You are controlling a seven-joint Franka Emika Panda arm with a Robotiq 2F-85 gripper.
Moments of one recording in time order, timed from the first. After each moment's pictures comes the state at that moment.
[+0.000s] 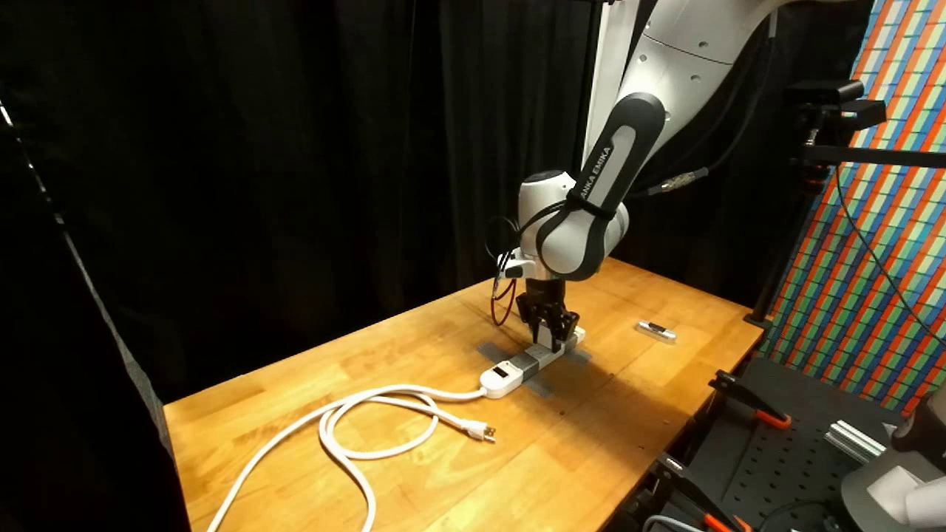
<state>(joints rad) -0.06 0.64 -0.01 -2.17 -0.31 2.73 -1.37</state>
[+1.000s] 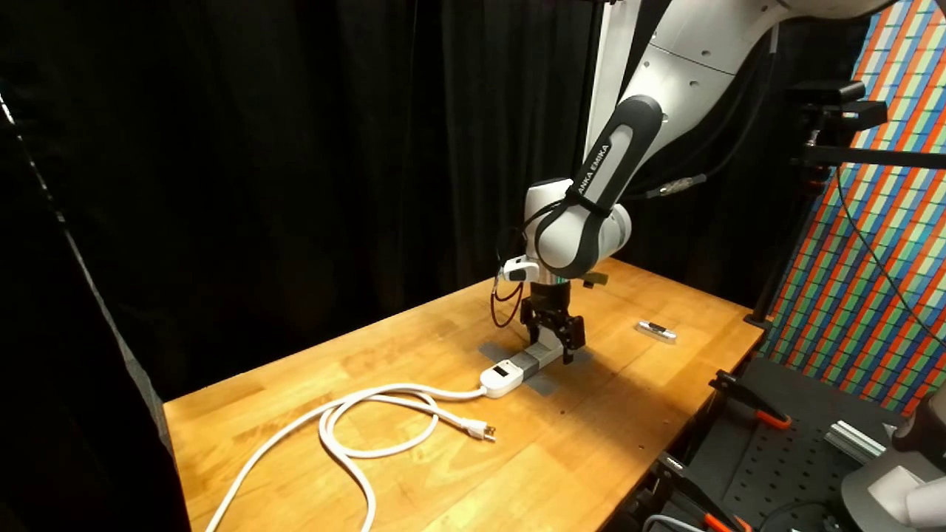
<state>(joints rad) -0.19 0.68 0.11 -2.15 -0.23 2.67 -1.37</state>
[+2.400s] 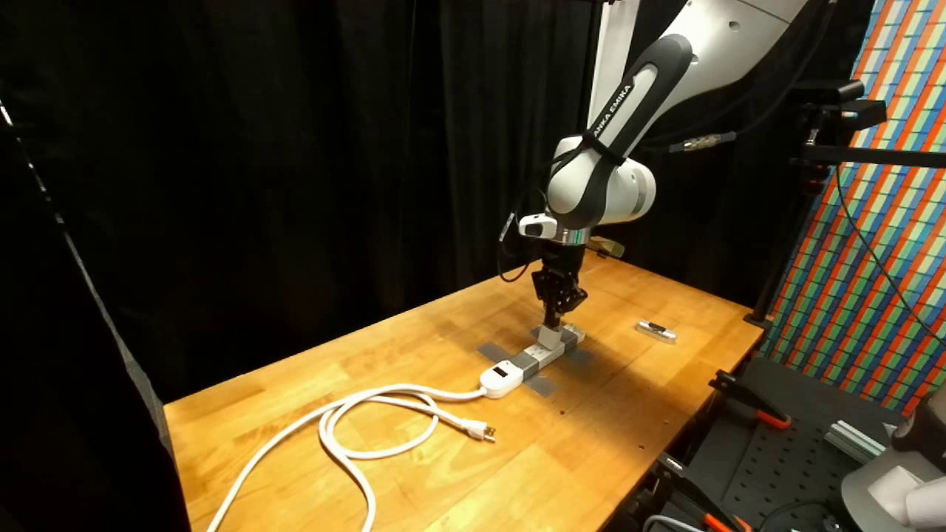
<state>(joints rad) -0.31 0.49 0.19 -2.25 -0.02 2.69 -1.54</state>
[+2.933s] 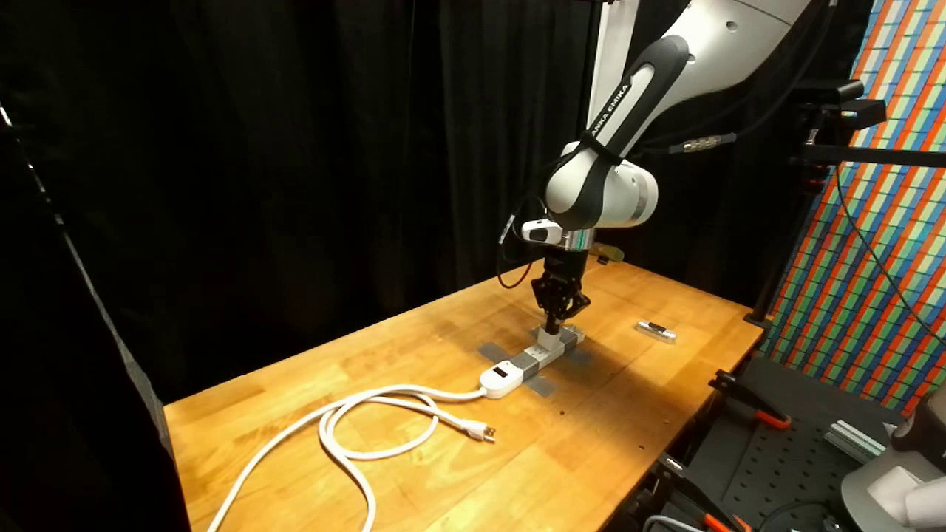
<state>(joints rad) -0.34 0.50 0.22 -2.28 0.07 2.69 -1.71</state>
